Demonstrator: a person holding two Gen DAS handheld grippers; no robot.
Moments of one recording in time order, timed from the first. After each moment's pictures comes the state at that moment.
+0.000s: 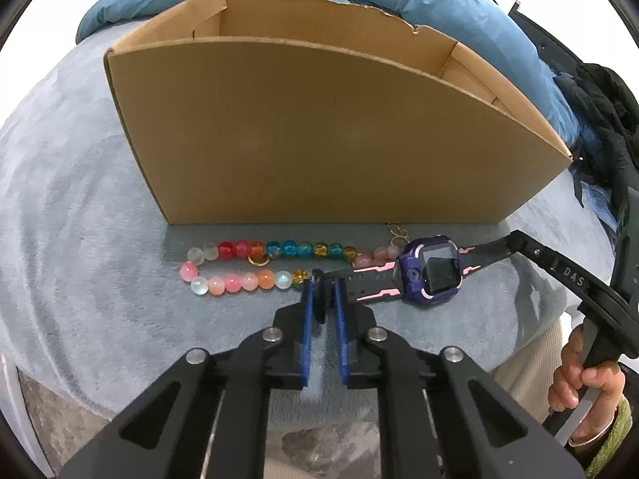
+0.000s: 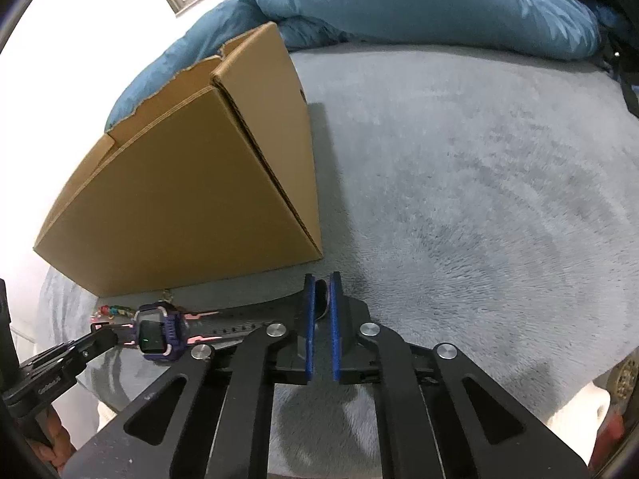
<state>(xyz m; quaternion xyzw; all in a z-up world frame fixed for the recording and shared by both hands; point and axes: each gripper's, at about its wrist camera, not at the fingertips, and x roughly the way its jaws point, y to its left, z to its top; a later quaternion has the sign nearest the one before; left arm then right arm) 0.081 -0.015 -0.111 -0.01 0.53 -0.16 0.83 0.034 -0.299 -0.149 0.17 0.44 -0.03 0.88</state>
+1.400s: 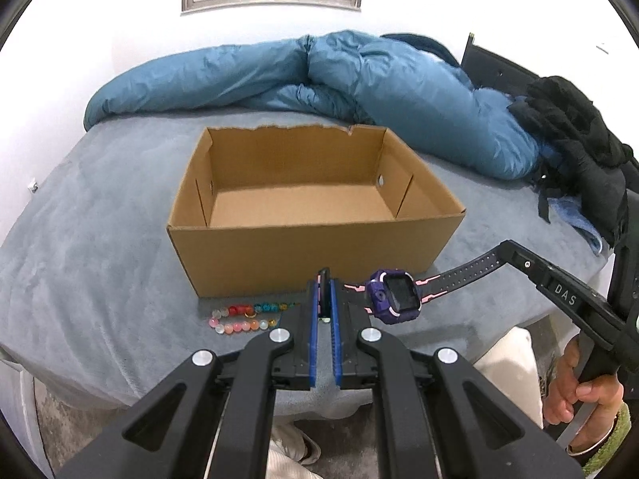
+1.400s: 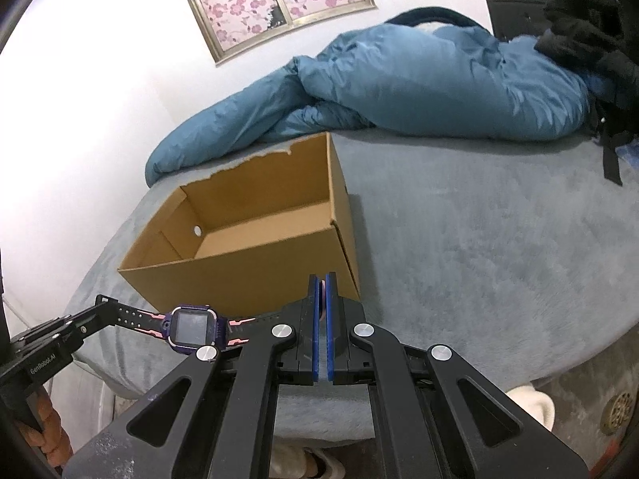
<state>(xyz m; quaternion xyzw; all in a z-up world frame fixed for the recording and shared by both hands) 0.019 -0.028 0.008 0.02 0.41 -0.18 0.90 -0.041 -0.291 -0.057 0.16 0.32 0.00 0.93</state>
